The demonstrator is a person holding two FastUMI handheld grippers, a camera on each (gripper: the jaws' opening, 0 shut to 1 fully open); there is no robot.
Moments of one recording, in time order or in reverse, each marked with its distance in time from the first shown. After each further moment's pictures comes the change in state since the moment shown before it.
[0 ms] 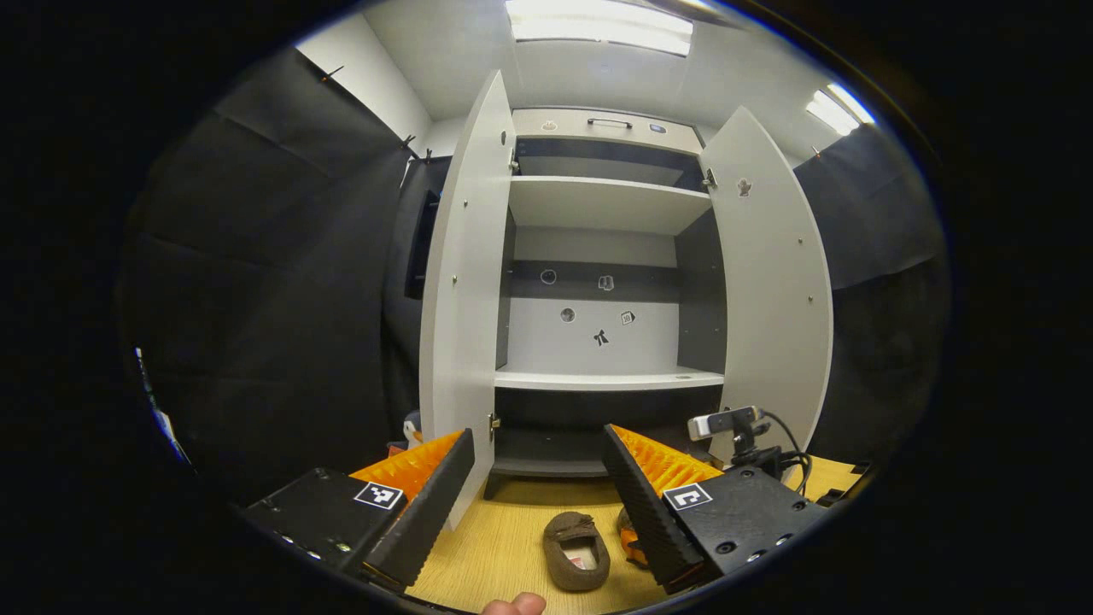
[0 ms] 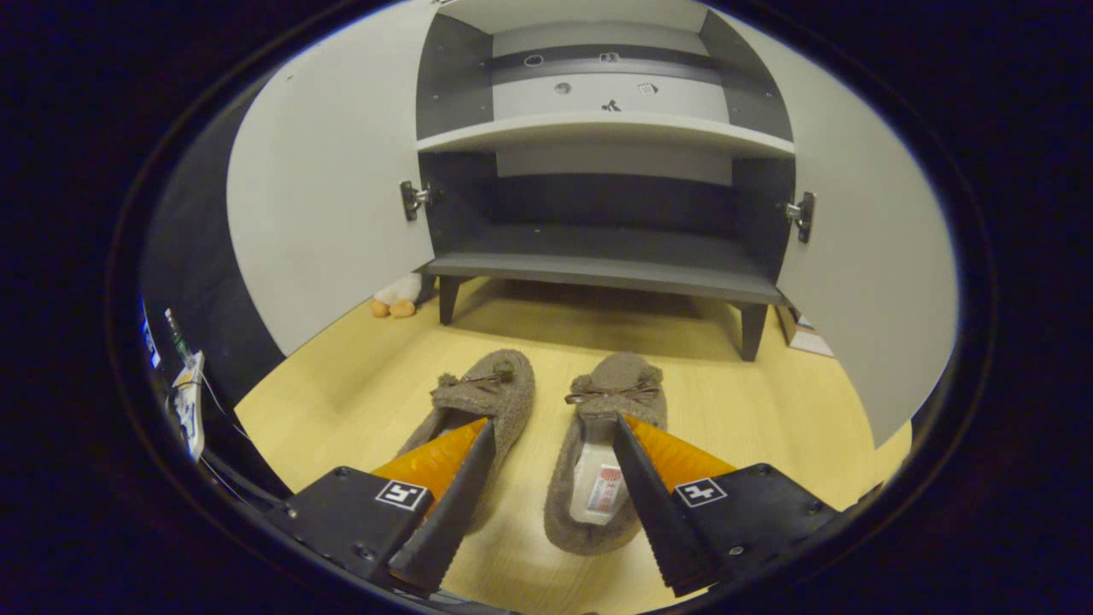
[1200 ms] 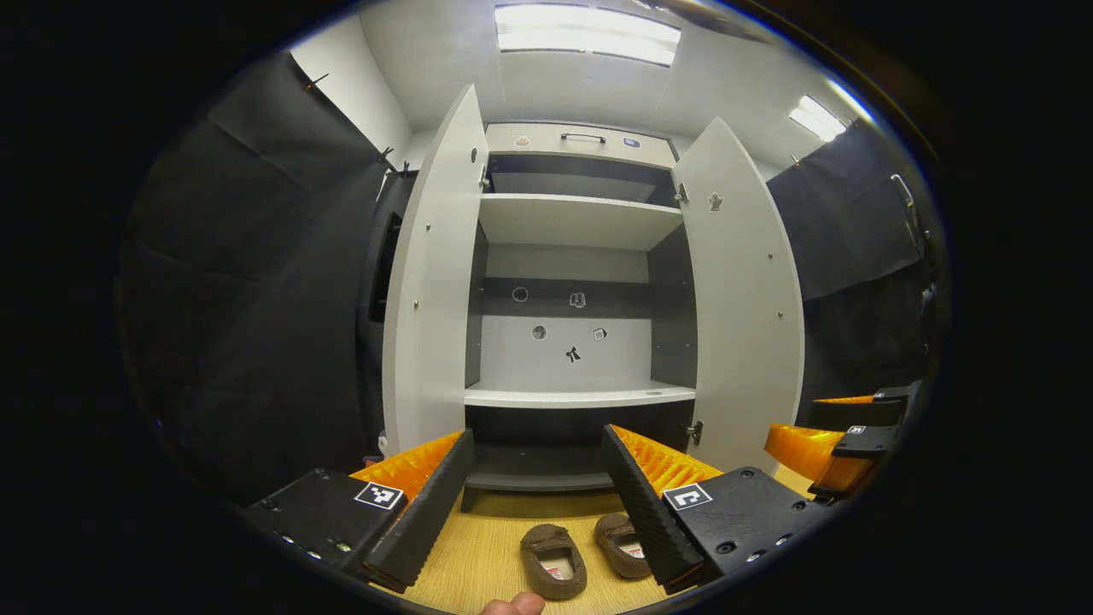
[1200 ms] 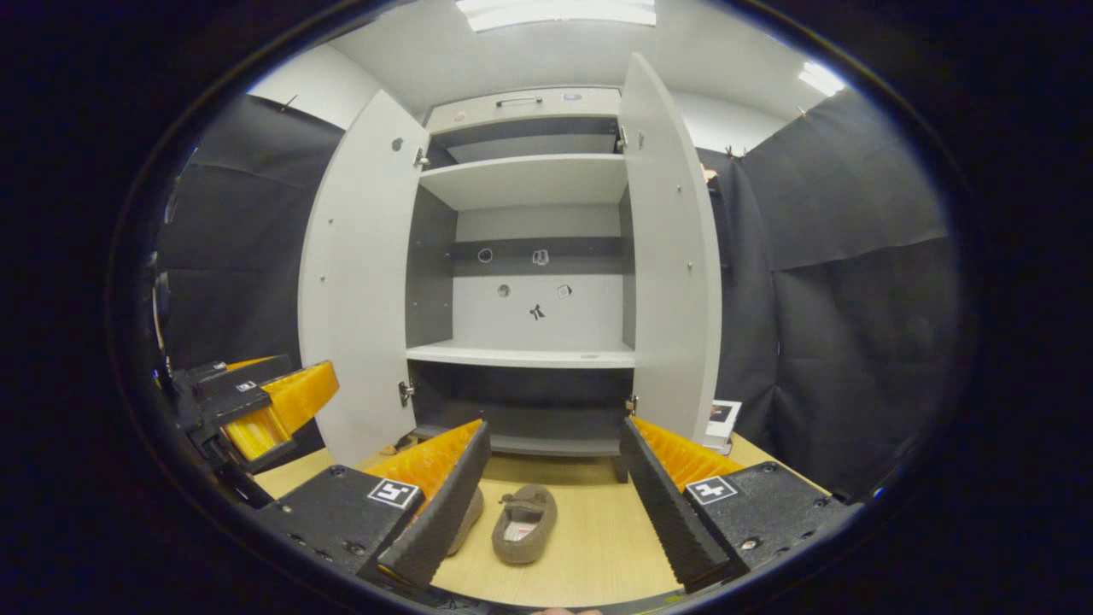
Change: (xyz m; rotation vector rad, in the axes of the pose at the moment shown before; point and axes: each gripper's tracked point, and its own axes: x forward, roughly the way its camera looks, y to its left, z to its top) left arm -0.002 -0.032 0.022 0.012 -0.058 -0.086; right arm -0.272 -0.044 0.120 0.023 -0.582 -0.177
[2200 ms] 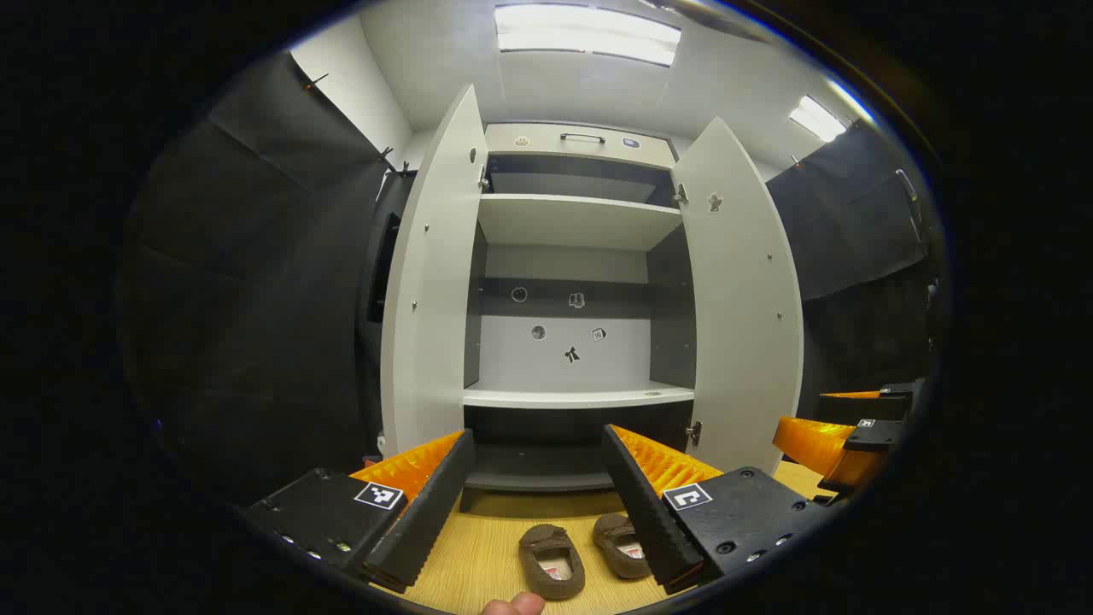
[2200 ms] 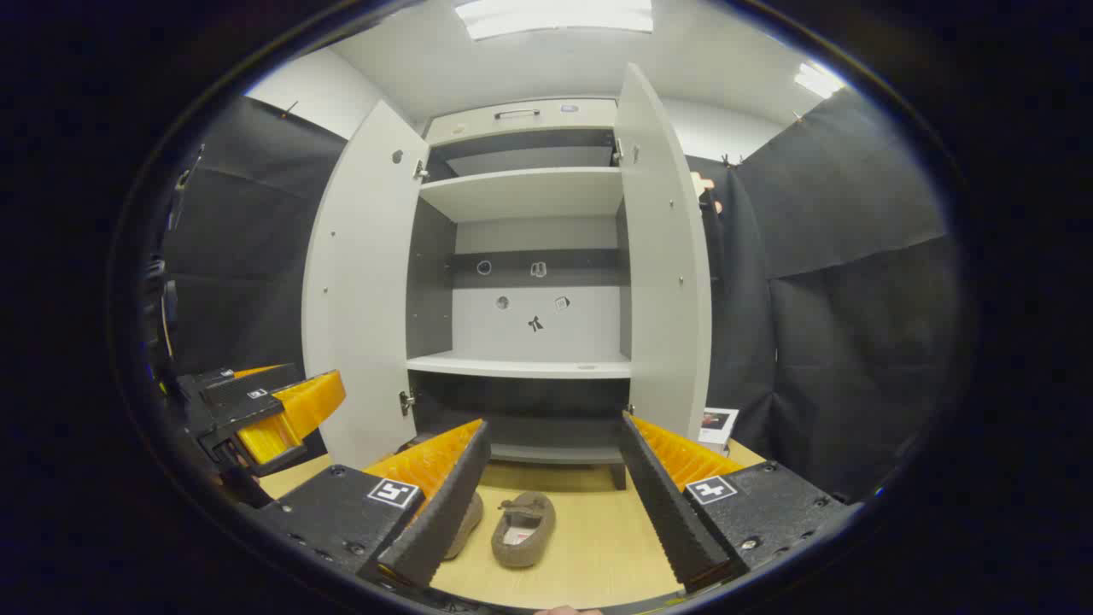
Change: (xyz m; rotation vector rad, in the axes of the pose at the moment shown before) left arm -0.001 -0.002 0.001 0.002 -0.001 -0.002; right arm -0.015 -0.003 0.015 0.001 -0.061 -0.006
